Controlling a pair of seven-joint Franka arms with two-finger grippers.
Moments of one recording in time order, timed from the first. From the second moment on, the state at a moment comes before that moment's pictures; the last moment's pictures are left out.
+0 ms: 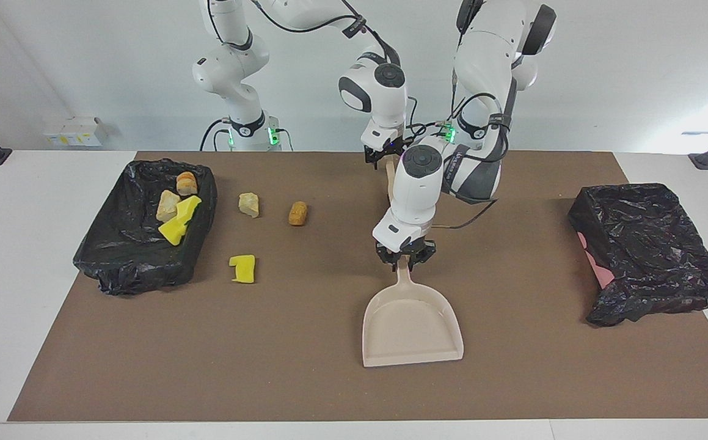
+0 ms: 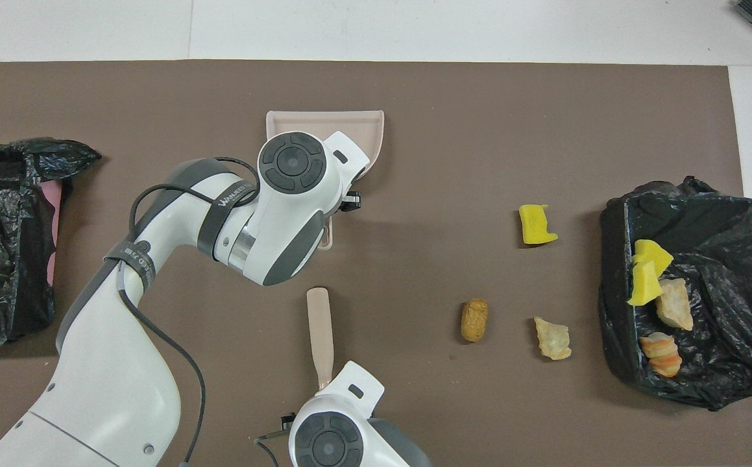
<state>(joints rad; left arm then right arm) -0.45 0.47 -0.09 -1.60 0.10 2.16 -0.54 0.82 0.13 0.17 -2.20 0.18 2.32 0.80</state>
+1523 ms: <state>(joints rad) -0.17 0.29 -0.08 -1.62 0.10 1.91 0.76 0.54 -0.31 0.16 -2.47 -0.01 1.74 1.07</state>
